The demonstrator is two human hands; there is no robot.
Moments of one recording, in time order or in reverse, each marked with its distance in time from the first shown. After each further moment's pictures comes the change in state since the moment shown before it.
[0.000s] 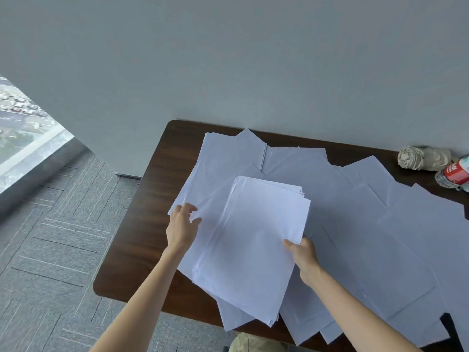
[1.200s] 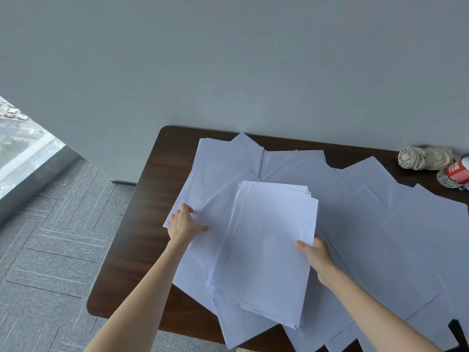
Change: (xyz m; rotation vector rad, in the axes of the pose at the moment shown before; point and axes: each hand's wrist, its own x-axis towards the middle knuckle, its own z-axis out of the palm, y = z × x) left_hand 0.048 0.016 0.013 0.141 -0.213 -0.177; right_hand 0.025 -0.014 -0.032 -0.084 -0.039 -0.016
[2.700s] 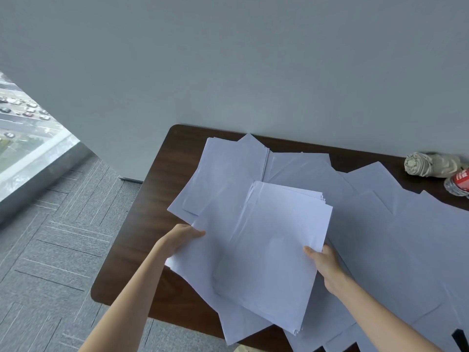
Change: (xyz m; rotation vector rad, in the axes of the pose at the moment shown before) left_hand -0.031 -0.037 -0.021 -0.619 -0.483 -0.199; right_hand -0.008 0.012 -0.013 0.056 0.020 -0.008
